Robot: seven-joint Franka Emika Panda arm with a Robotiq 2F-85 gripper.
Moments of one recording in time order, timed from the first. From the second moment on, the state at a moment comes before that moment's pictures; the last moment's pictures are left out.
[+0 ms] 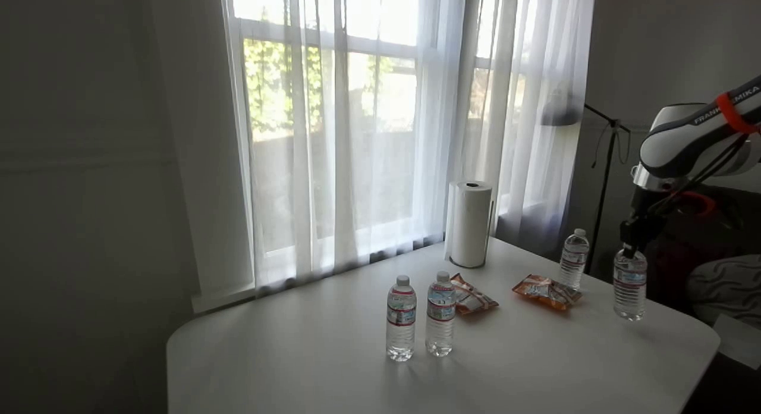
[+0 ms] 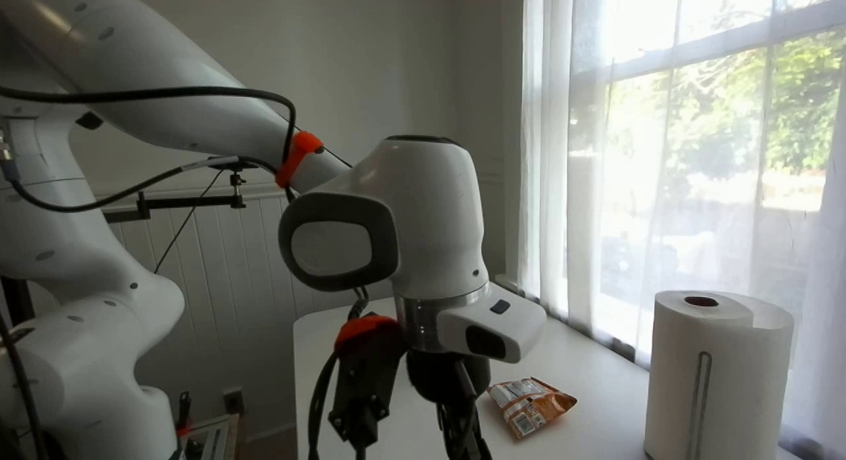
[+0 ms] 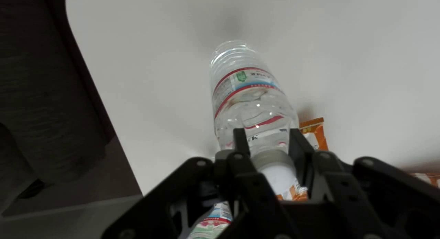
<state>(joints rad) -0.30 -0.22 -0.35 -2.47 -0.12 2.36 -0.31</state>
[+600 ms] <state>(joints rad) -0.32 -0.17 -0.44 -2.42 -0.02 2.44 -0.34</state>
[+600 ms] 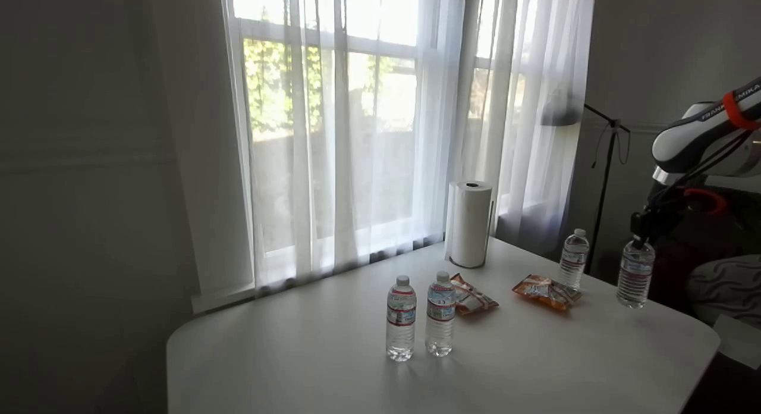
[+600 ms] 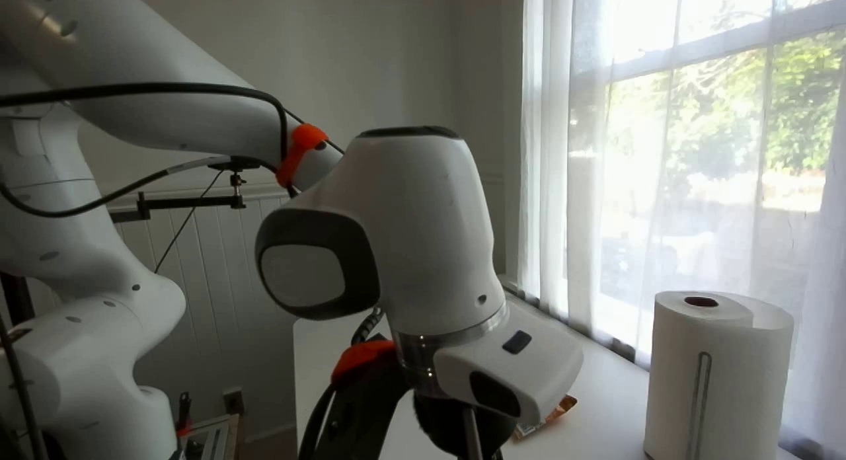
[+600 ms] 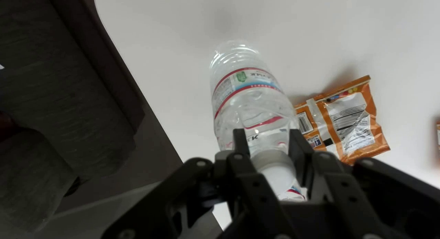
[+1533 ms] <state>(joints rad) -0.34 -0.01 -0.45 -2.34 0.14 2.51 -0.33</state>
